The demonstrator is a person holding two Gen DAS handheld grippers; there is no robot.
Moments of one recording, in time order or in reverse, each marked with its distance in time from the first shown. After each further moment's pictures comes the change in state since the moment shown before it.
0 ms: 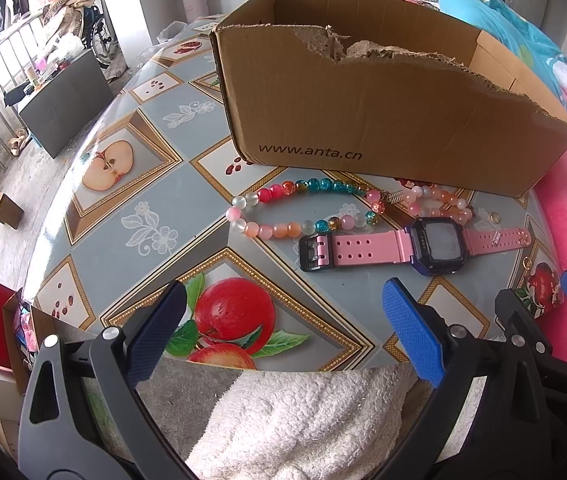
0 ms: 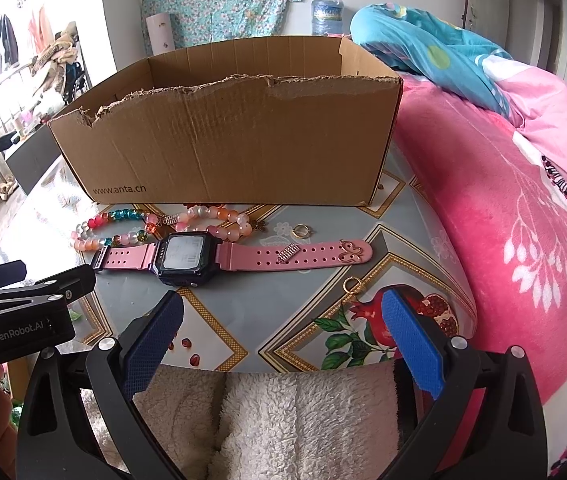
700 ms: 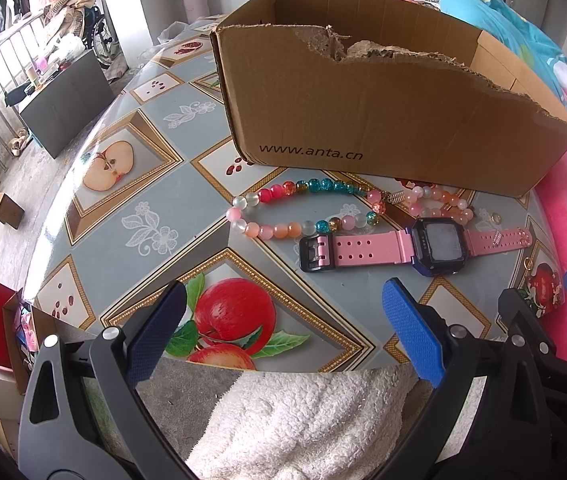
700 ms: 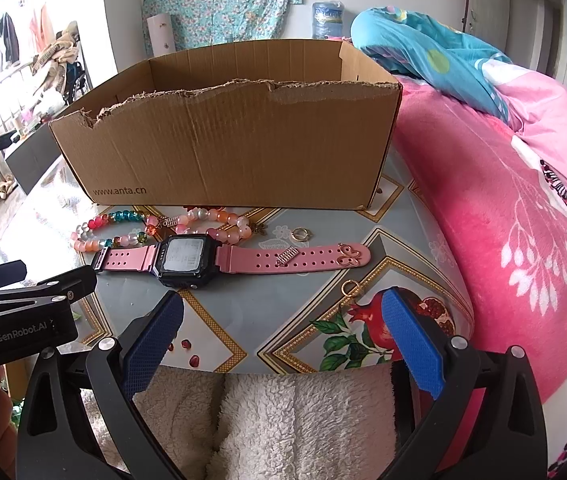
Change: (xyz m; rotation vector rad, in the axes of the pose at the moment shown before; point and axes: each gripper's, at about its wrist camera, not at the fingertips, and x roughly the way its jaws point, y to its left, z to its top) left arm 0.001 0.000 0.000 0.000 0.000 0.003; right arm -0.002 0.000 0.003 -0.005 -0.003 -0.005
